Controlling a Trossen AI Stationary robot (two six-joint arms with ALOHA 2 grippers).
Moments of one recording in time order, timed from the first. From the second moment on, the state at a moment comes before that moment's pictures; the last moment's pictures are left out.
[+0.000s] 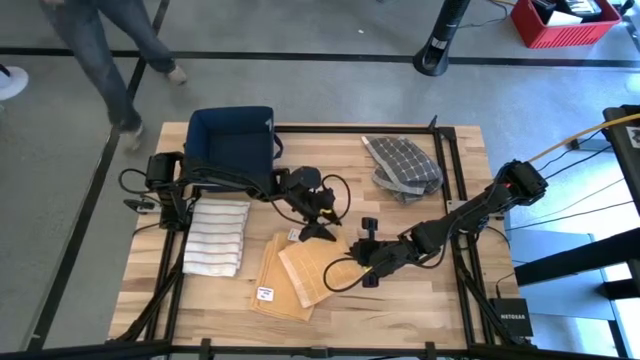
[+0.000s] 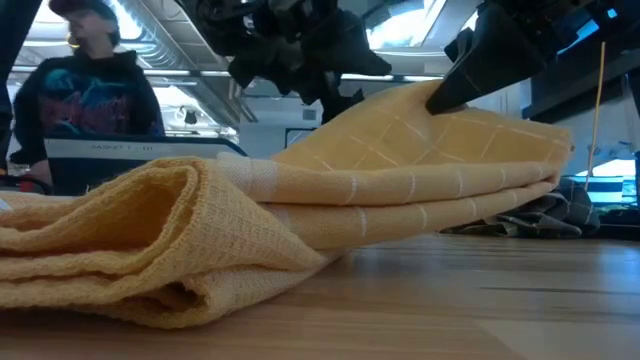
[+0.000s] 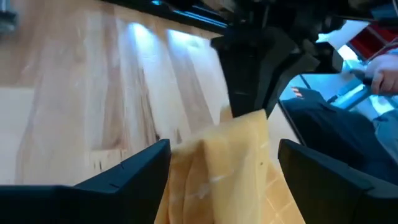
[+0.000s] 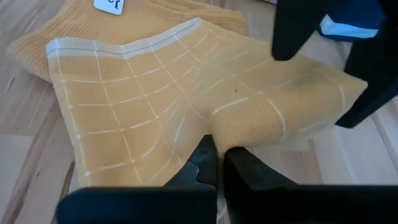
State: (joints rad) left arm 0.08 1.83 1.14 0.16 0.57 -0.18; right arm 0.49 1.52 0.89 -0.17 0.46 0.23
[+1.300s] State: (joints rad) left arm 0.06 1.86 1.14 0.21 0.44 -0.14; right arm 0.52 1.52 0.89 -0.11 0.48 0.09
